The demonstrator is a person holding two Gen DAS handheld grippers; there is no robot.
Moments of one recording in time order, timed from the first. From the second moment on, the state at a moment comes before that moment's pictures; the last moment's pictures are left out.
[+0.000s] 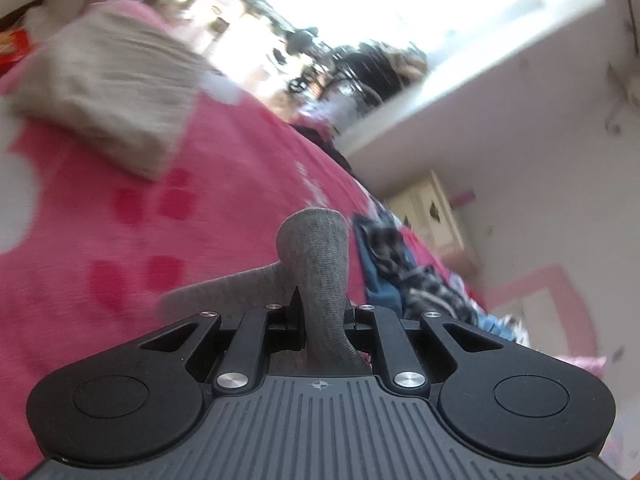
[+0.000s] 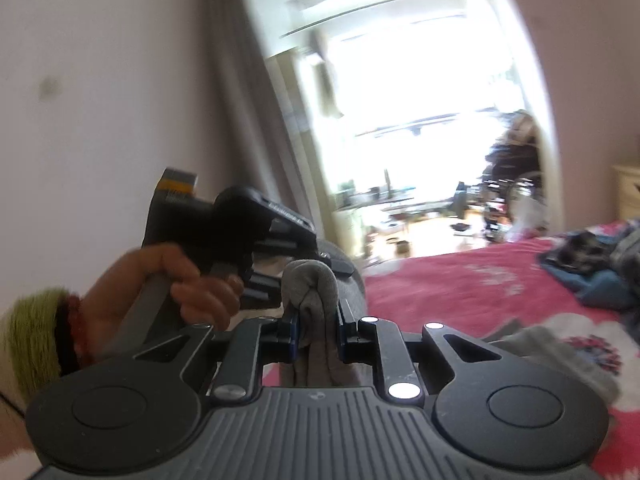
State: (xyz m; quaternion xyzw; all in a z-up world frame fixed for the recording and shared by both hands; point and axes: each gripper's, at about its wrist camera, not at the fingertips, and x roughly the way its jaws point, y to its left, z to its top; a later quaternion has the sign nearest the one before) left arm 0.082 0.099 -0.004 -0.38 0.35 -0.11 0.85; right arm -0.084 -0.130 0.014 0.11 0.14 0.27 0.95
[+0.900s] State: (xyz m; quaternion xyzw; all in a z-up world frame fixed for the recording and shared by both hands) left arm 0.116 0.033 -0.056 -0.19 0.42 -0.23 0.86; right arm 0.019 -0.353 -0.158 0.54 0.26 0.05 0.80
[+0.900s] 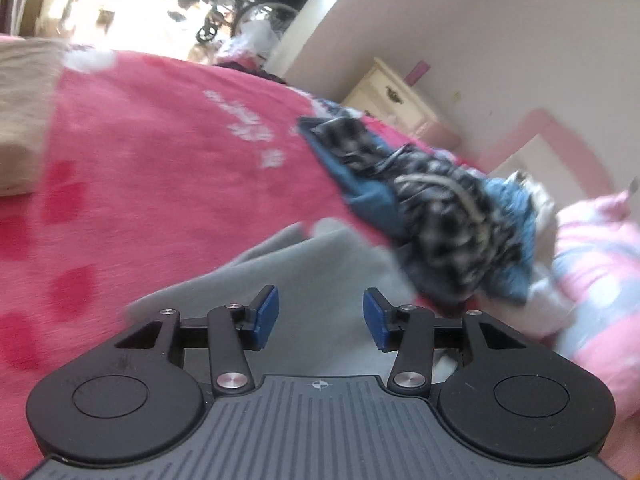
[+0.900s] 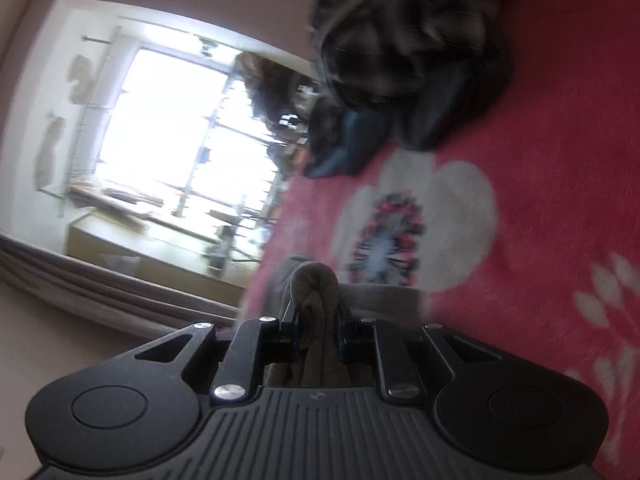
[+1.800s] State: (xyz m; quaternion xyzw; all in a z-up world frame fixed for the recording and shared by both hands) left arm 0.018 -0.013 -0.111 0.07 0.32 -0.23 0.92; right arm 0.024 -0.258 -0.115 0.11 0.37 0.02 0.92
